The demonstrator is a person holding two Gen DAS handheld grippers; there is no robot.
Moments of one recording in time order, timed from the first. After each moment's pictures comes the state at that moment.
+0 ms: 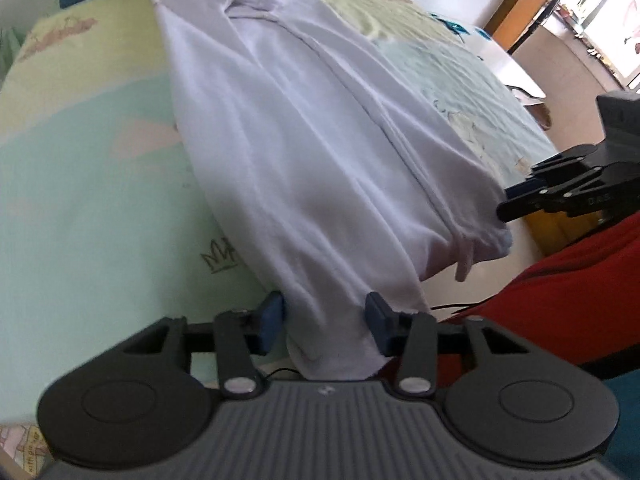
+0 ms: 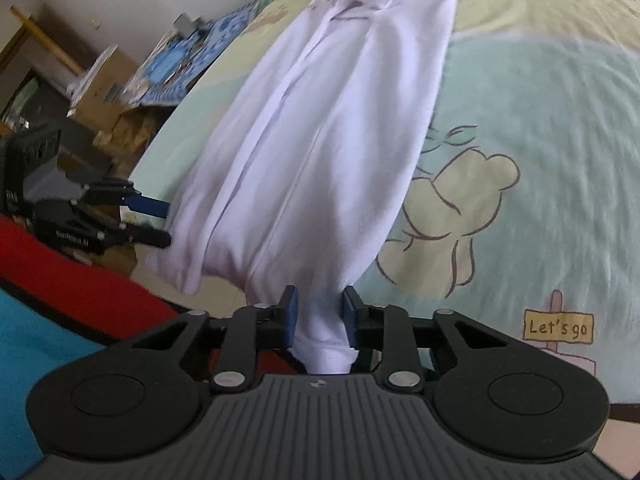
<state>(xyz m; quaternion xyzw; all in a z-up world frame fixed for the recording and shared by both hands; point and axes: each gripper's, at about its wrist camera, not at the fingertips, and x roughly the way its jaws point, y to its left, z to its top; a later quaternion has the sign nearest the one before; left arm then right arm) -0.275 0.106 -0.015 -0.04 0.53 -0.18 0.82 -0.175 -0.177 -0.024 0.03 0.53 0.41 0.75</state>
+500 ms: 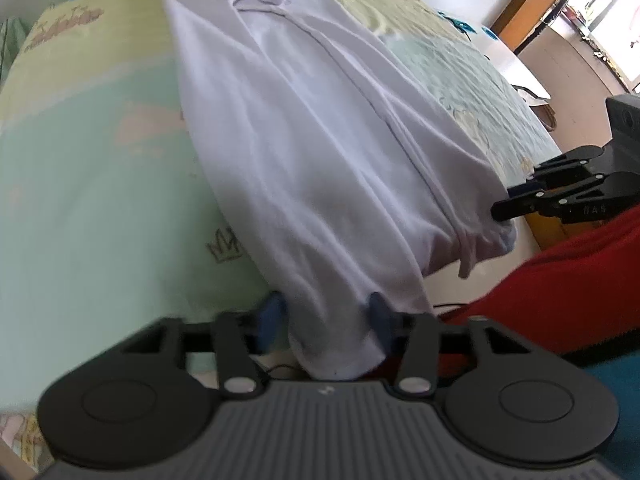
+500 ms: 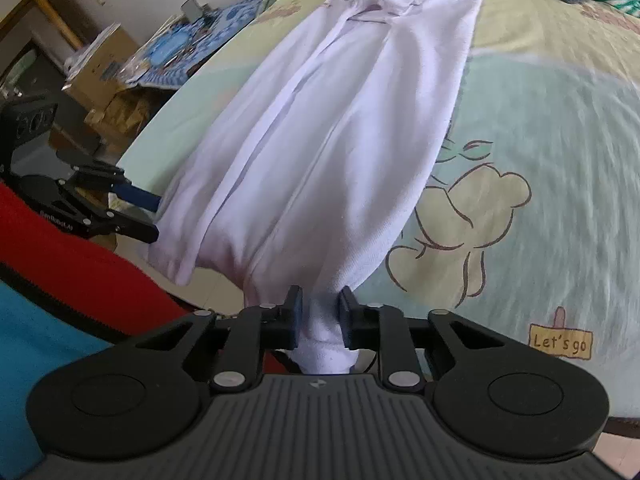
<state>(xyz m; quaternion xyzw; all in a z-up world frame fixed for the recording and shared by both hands) -0.273 0.105 -0.016 -0.04 0.54 -0.18 0.82 -0.184 -0.166 -0.022 -0.01 0.52 0.40 0.76</state>
